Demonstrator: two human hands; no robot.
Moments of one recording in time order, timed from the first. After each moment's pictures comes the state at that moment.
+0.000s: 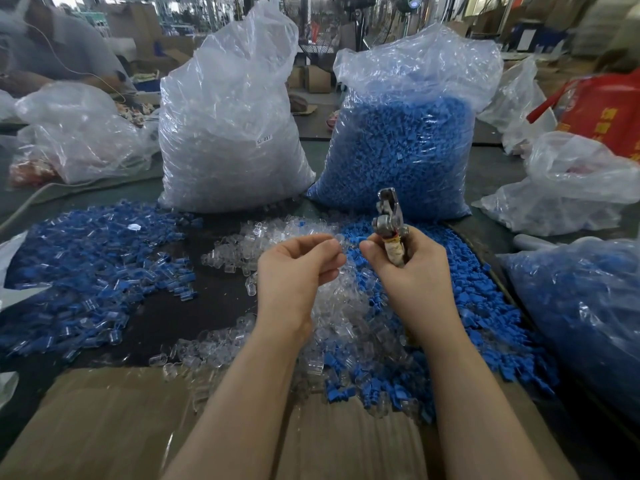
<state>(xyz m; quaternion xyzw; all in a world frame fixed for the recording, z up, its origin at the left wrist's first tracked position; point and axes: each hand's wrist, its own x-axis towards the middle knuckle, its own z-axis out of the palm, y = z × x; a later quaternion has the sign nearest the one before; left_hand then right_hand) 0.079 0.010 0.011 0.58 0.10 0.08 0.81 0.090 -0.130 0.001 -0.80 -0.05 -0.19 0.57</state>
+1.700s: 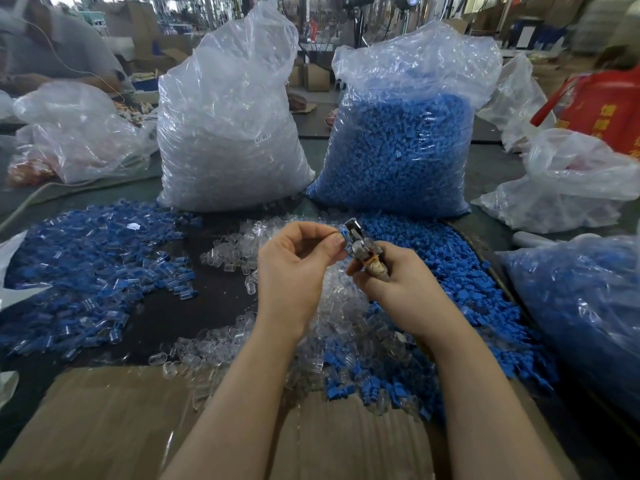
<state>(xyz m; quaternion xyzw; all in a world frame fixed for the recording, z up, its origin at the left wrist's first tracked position) 0.079 0.011 0.007 0.65 -0.04 0.19 0.74 0.086 -0.139 0.002 -0.86 -0.13 -0.03 0.49</state>
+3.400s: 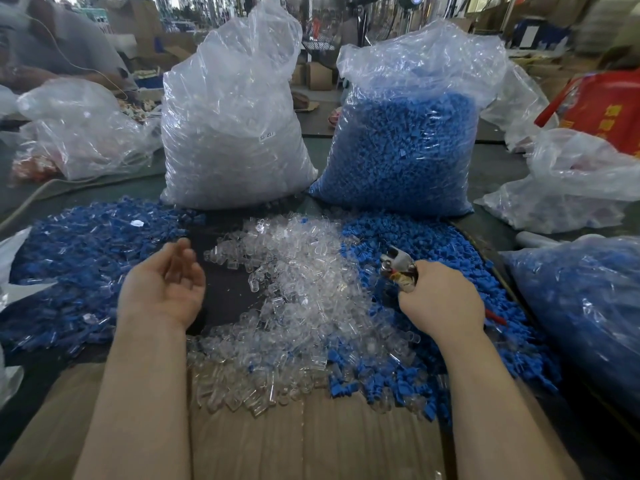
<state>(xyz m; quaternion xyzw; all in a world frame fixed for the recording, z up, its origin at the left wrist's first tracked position) 0.079 0.140 0.002 0.30 0.29 0.14 0.90 0.101 -0.165 -0.026 -0.98 0.08 -0.07 0.14</state>
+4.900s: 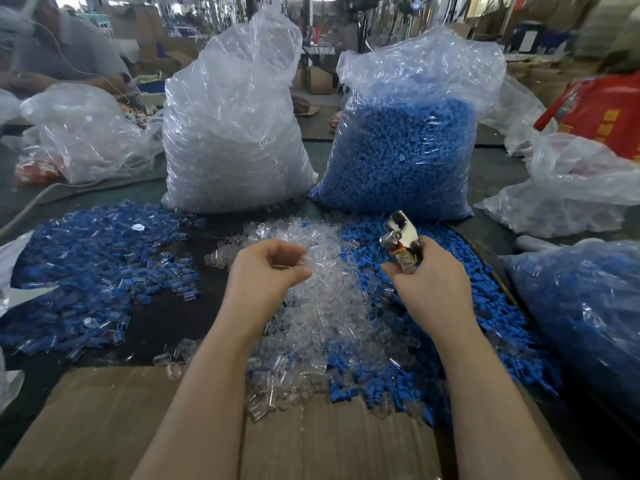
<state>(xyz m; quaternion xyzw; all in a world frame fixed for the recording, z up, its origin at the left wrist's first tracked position) 0.090 0.063 -0.006 0.80 0.06 0.08 0.60 0.100 -0.151 -0.007 -0.93 0.06 -0.15 0.33</state>
